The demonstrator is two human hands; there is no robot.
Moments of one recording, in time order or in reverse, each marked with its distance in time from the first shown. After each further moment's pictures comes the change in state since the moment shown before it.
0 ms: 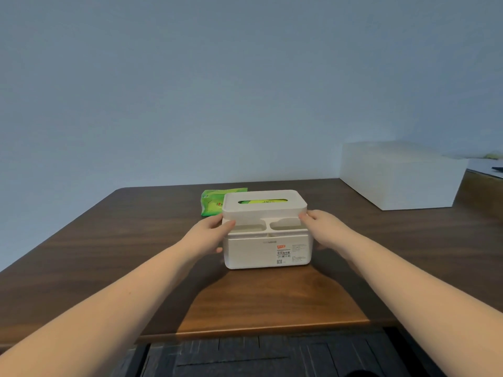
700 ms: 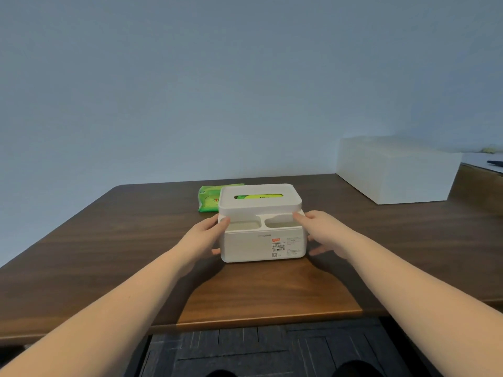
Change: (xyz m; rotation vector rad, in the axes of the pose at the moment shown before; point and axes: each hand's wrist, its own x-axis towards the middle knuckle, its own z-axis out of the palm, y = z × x) left_hand -0.010 -0.010 0.006 -0.174 -0.043 -0.051; right_hand -0.011 0.009 0.000 0.191 -0.108 0.120
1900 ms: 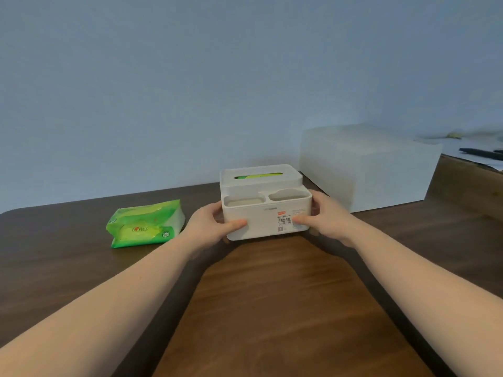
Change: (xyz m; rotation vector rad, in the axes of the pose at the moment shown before) left_hand 0.184 0.028 0.113 0.360 -0.024 0.243; right_hand 0.139 0.066 -0.119 0.007 0.198 -0.254
